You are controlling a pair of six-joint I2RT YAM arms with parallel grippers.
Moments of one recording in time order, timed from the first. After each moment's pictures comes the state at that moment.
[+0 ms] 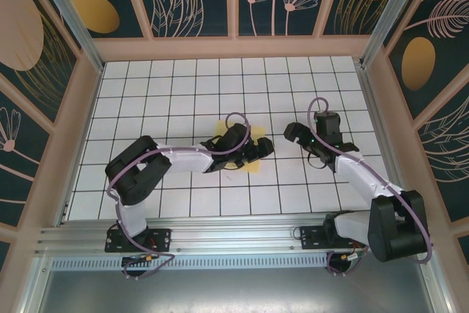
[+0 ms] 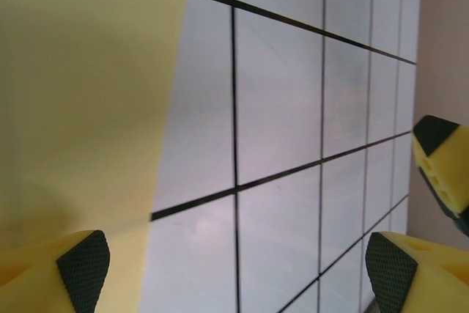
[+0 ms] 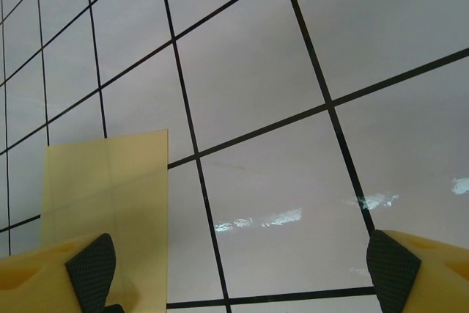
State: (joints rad) left arm -0.90 1.86 0.99 0.20 0.16 -1.15; right arm 0.21 1.19 0.61 -0.21 -0.17 0.64
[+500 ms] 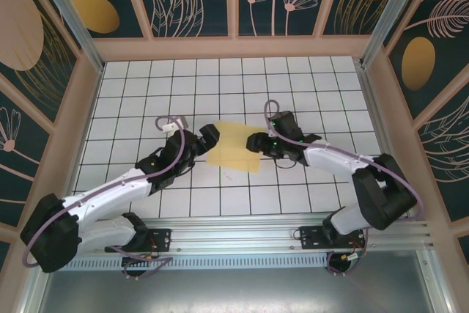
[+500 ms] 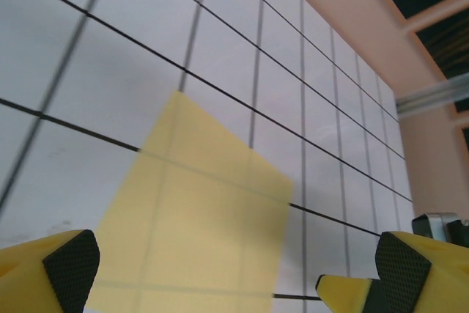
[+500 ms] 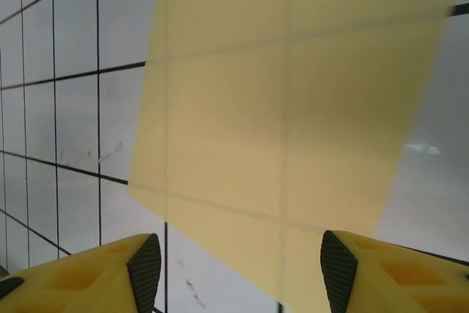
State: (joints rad) left arm -0.76 1.11 0.59 -0.02 -0.31 -1.09; right arm 0.61 1.48 0.77 -0.14 -0.29 0.73
